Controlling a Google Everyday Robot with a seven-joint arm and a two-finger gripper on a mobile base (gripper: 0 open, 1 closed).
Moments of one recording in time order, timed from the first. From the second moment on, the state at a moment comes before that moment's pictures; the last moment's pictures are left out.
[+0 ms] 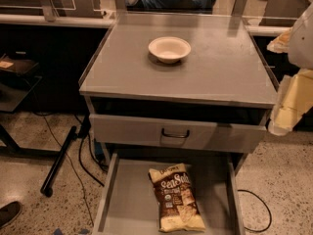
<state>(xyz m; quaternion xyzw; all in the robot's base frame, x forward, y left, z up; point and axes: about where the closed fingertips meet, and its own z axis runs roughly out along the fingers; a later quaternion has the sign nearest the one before) 0.438 -0.217 0.976 -0.60 0.78 -0.03 0.16</state>
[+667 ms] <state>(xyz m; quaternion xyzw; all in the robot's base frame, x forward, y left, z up) 0.436 -0.217 0.957 -0.57 0.81 -0.03 0.14</state>
